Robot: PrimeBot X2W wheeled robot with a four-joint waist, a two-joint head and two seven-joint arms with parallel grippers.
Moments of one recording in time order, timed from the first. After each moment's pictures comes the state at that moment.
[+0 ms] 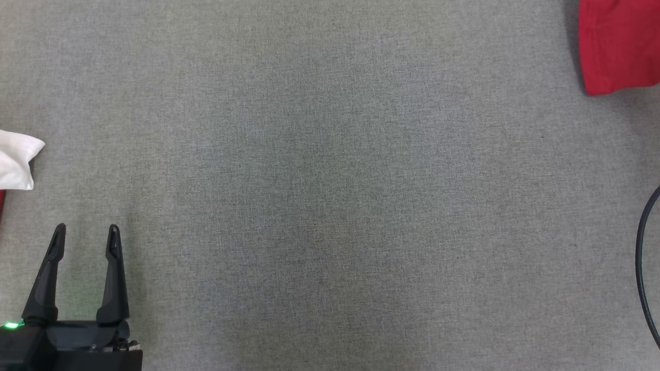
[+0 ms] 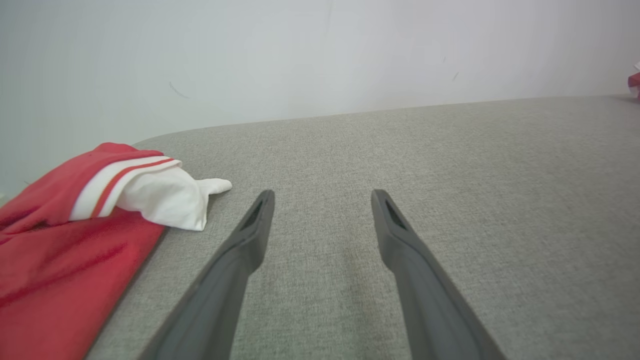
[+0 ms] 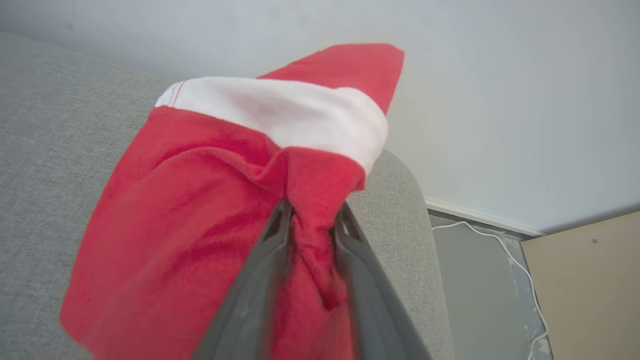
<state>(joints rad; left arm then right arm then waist) -0.13 0.14 0.14 -0.18 -0.05 -0.06 -0.26 -1.39 -0.83 1.28 0.95 0.89 0.13 0.02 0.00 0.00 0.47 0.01</state>
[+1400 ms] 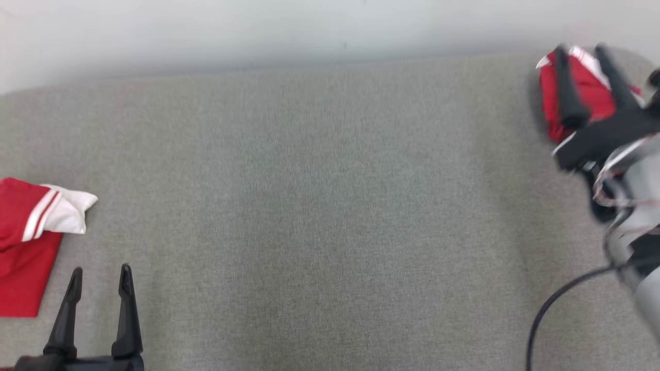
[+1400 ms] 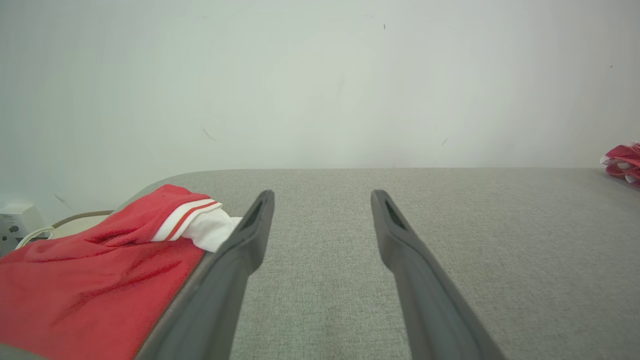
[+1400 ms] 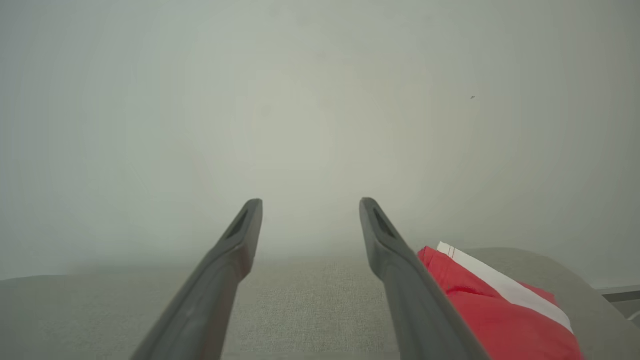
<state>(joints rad) -0.05 0.08 0.15 -0.12 -0.07 -0.04 -0.26 -0.94 -0.50 0.61 0.70 0.74 0.13 -0.26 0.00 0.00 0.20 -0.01</state>
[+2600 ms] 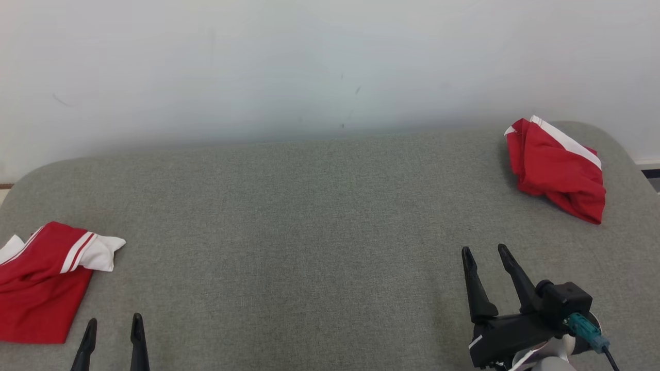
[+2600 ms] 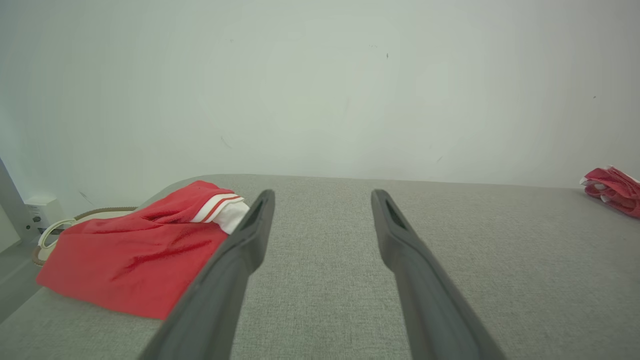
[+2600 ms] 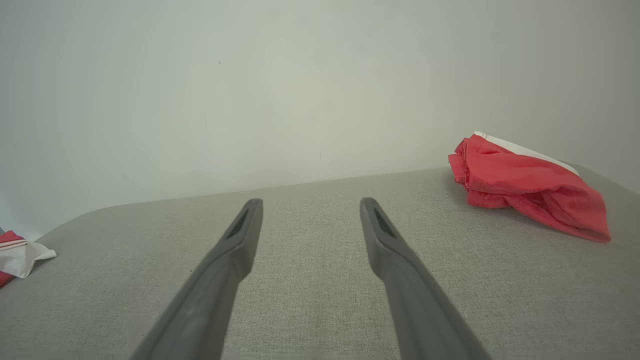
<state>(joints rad) 0.06 0.06 0.15 -0.06 -0.08 -0.02 -0.26 -0.21 -0.15 0.28 0.28 0.27 0.13 -0.26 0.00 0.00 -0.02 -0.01</state>
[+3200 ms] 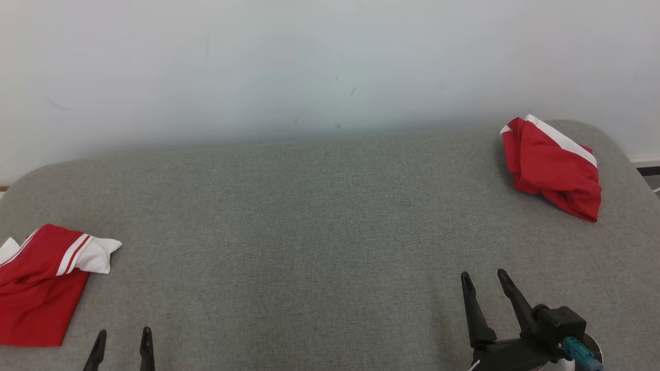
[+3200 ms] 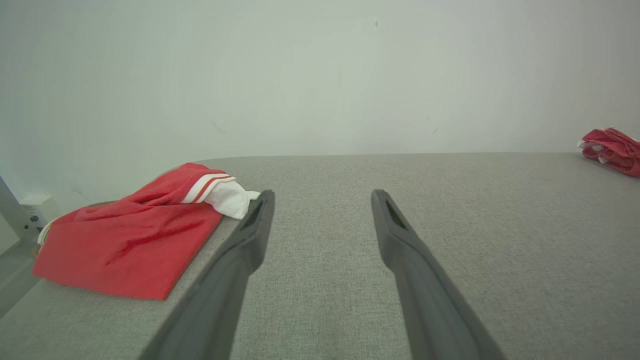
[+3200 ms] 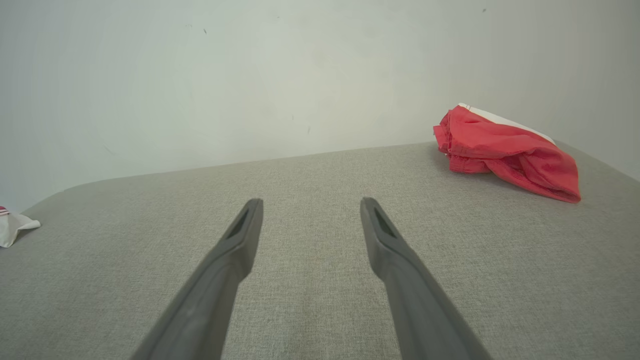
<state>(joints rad) 0.08 0.07 0.13 -0.03 -0.04 -0.02 -0.26 -0.12 -0.11 0.24 0.26 0.19 0.13 -0.26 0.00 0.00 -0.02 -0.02</state>
